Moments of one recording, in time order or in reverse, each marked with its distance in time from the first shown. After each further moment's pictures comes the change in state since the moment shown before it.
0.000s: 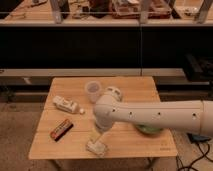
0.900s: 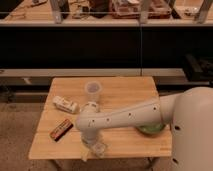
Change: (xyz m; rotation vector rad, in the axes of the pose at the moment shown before) arm -0.007 -0.058 0.093 0.074 -0.187 -0.125
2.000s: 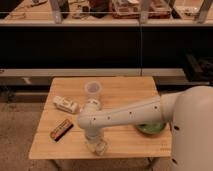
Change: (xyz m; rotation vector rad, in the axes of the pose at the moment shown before) arm 0.005 0.024 -0.014 -0.084 -0.007 0.023
